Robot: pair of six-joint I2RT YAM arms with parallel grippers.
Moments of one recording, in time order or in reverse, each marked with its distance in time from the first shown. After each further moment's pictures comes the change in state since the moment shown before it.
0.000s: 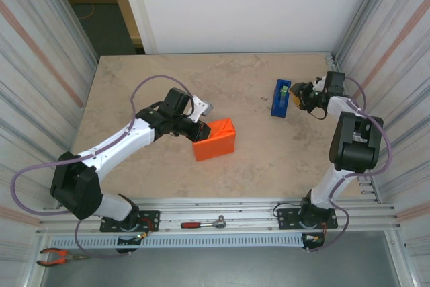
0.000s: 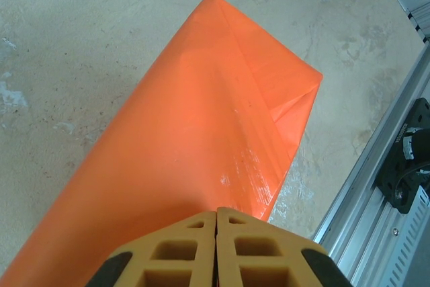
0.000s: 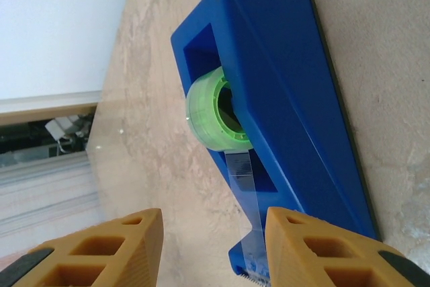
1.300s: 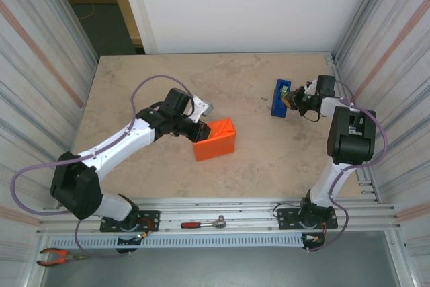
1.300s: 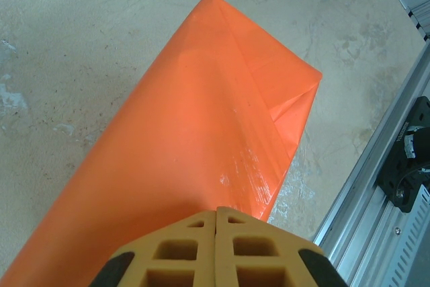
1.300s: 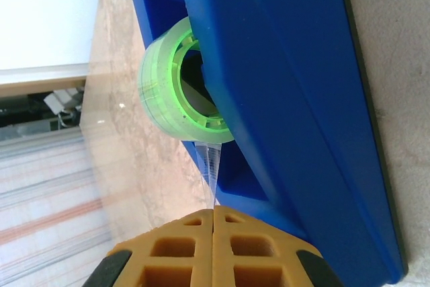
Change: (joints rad) left arm -0.002 0.000 0.000 0.000 -0.001 0.007; right arm 0.040 0.076 -0.023 0.064 -0.048 -0.009
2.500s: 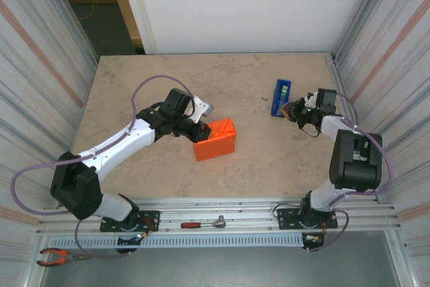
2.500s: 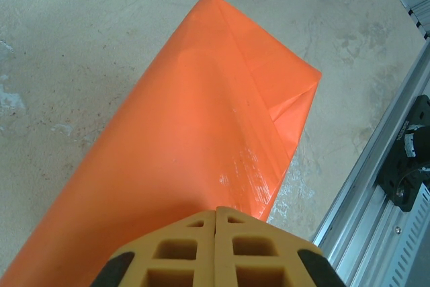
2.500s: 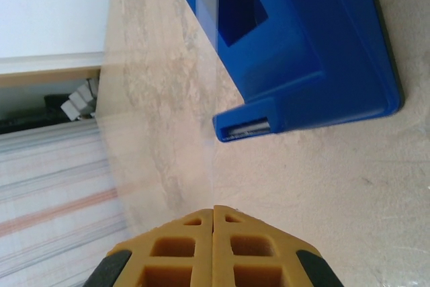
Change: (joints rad) left arm -0.006 0.000 0.000 0.000 -0.004 0.000; right arm 0.023 -0.288 -0.299 0.080 0.023 0.103
